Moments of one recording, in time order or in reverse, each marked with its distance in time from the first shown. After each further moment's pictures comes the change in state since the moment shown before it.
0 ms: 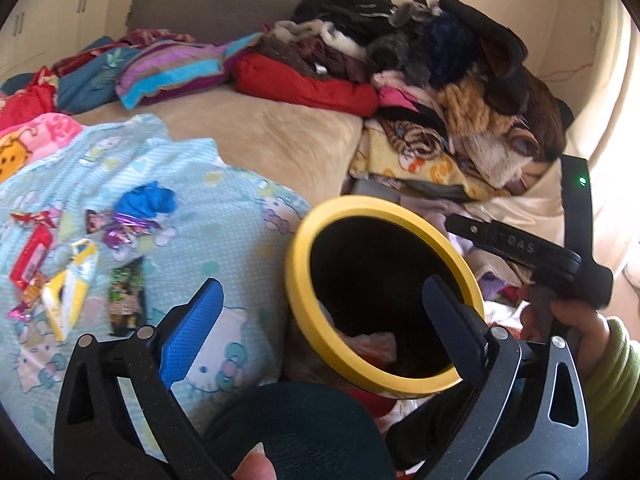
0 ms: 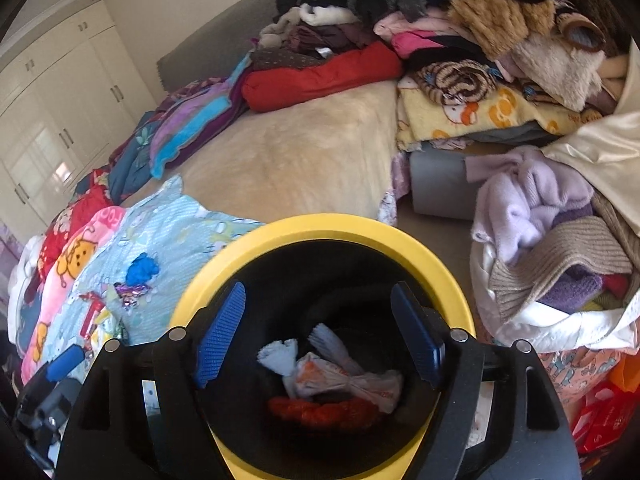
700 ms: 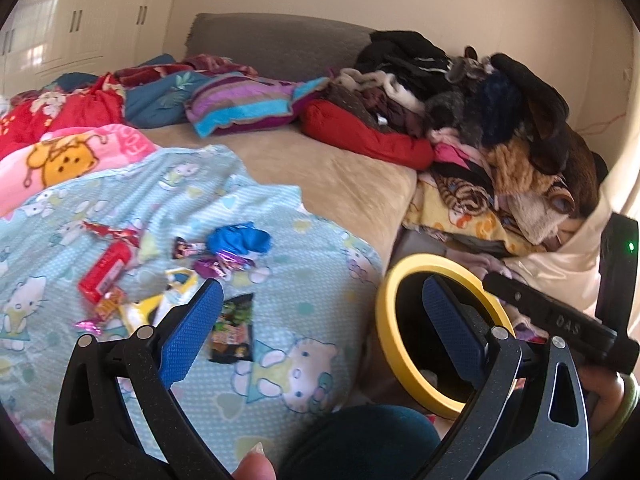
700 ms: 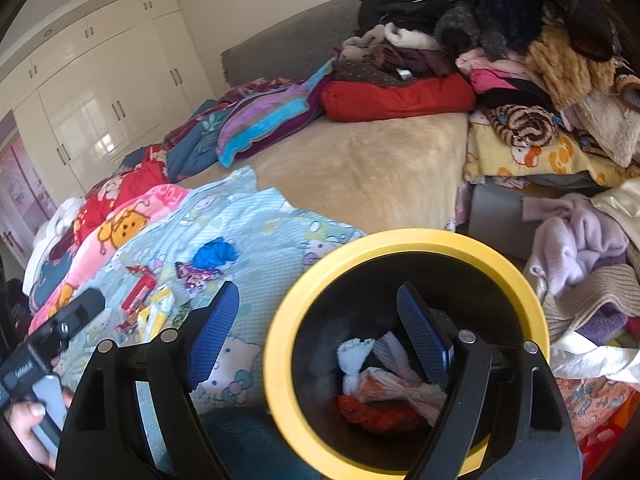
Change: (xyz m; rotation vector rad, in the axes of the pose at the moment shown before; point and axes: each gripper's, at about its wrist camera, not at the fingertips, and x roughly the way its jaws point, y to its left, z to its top) left arm -0.054 0.067 0.015 -0.106 -0.148 0.140; right arm -0.016 0.094 -0.011 -0.165 -0.036 0.134
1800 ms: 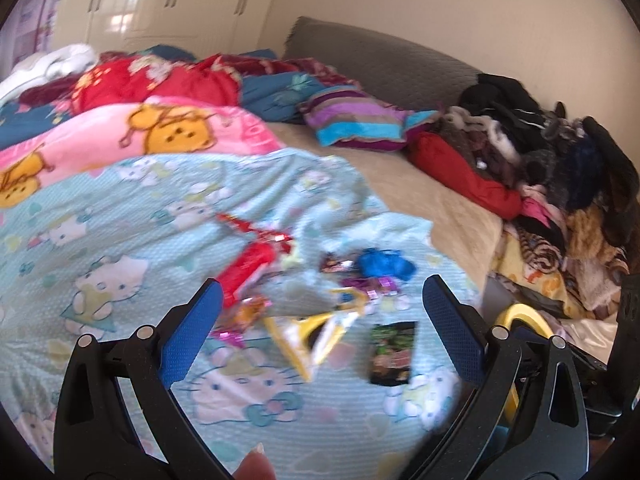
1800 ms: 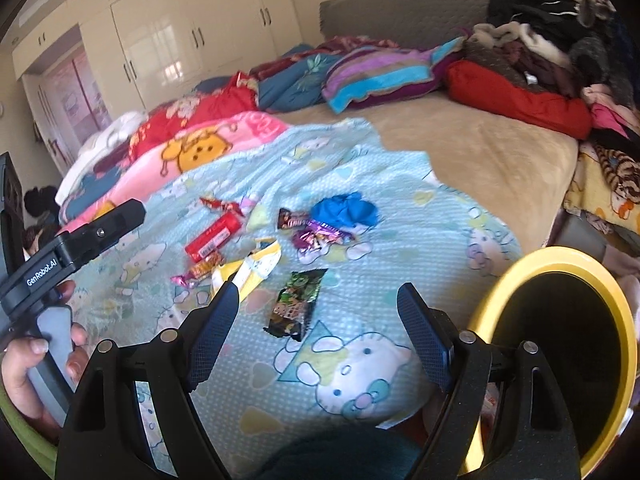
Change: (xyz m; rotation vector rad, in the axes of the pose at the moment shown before) left arm -0.027 0.142 0.001 -0.222 -0.047 0.238; right arm 0.086 0.152 -0.019 -0.259 0.167 0.173
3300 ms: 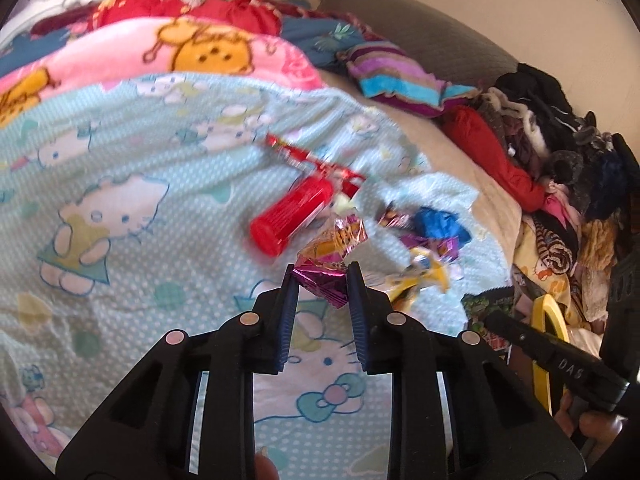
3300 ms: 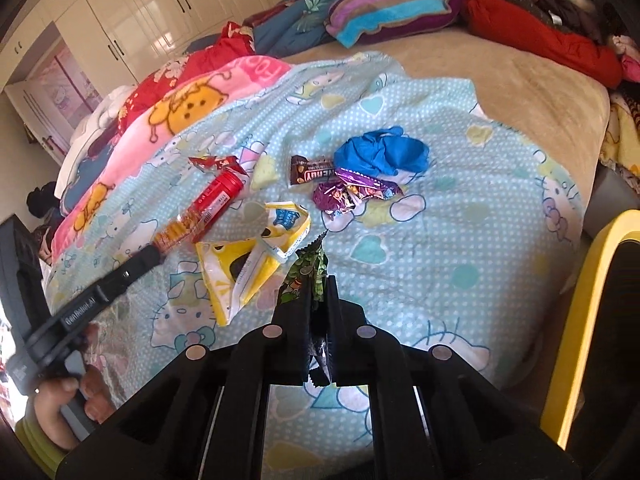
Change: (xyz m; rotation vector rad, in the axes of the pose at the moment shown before) left arm 0.045 0.054 -0.028 -0.121 0.140 -0.008; right arm 0.067 0.010 0.001 0.070 0.157 0.052
